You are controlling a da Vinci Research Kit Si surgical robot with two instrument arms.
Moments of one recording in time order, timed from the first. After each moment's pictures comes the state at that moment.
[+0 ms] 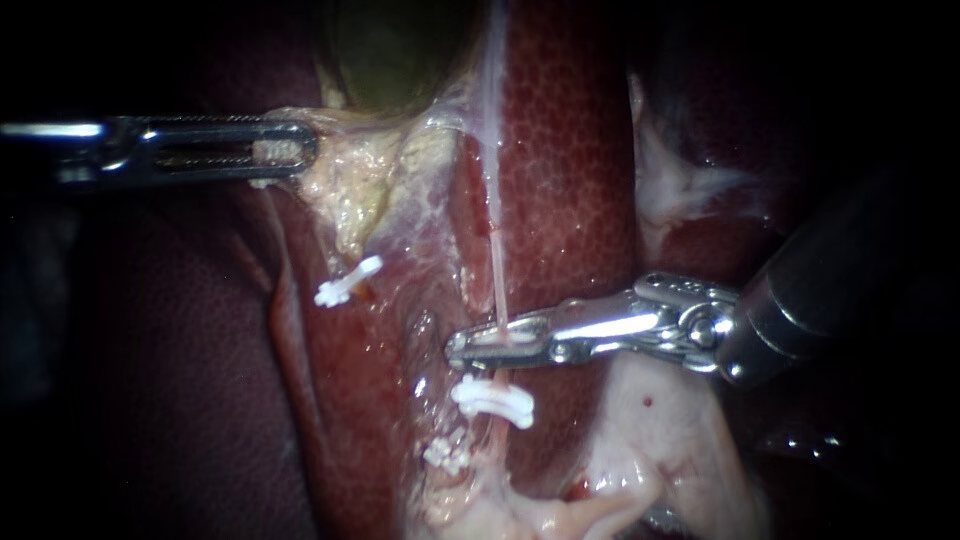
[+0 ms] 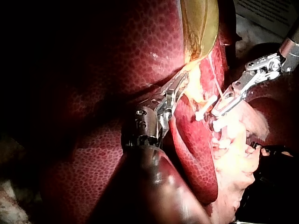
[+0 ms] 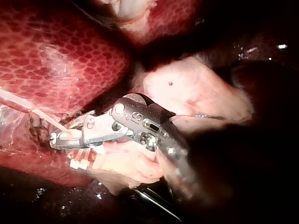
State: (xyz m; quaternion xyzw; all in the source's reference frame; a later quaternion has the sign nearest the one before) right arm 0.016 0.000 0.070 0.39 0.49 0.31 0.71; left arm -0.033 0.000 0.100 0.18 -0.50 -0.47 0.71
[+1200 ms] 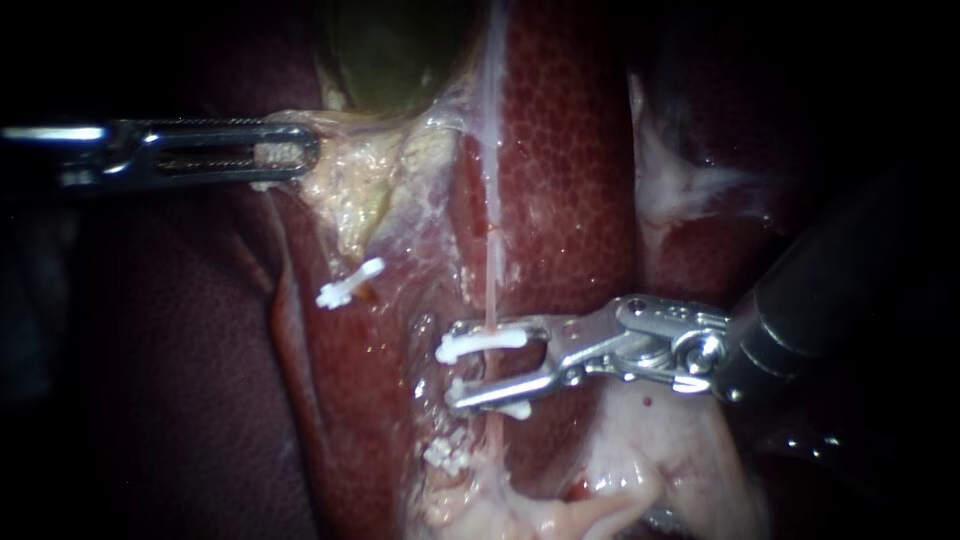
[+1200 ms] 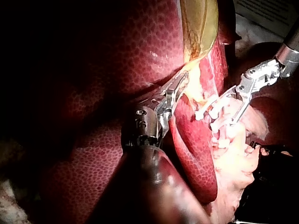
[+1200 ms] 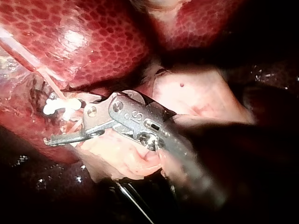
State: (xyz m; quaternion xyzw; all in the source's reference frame) right arm 0.018 -0.003 0.069 0.36 0.55 0.22 0.72; left arm -0.033 0.000 0.100 0.18 -0.50 -0.47 0.71
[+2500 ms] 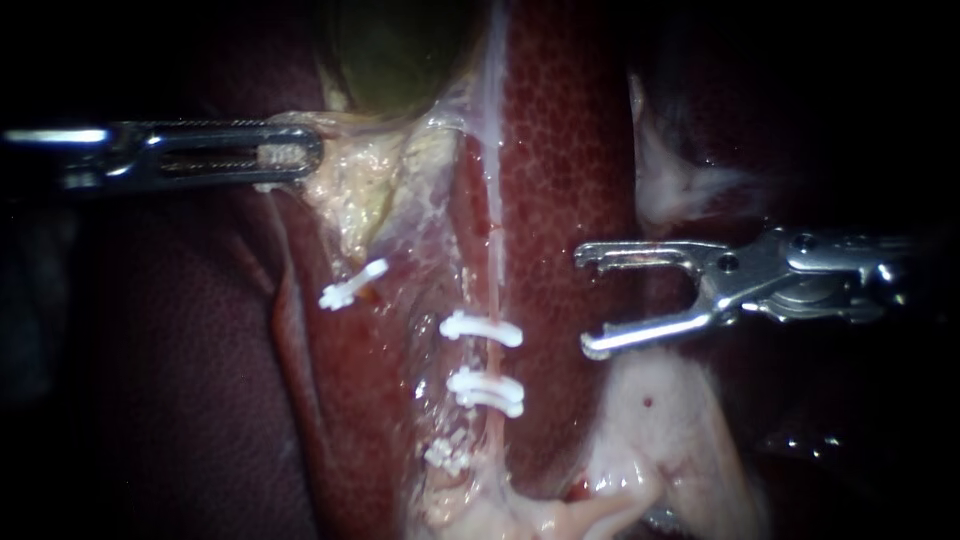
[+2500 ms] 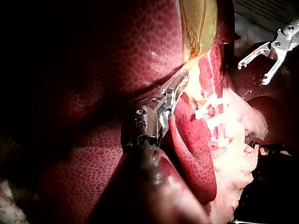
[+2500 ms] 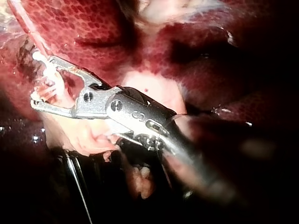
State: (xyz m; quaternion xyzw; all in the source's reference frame) right arm 0.008 0.004 0.058 0.27 0.60 0.16 0.73; left arm -0.034 -0.001 0.100 0.17 -0.50 -0.47 0.71
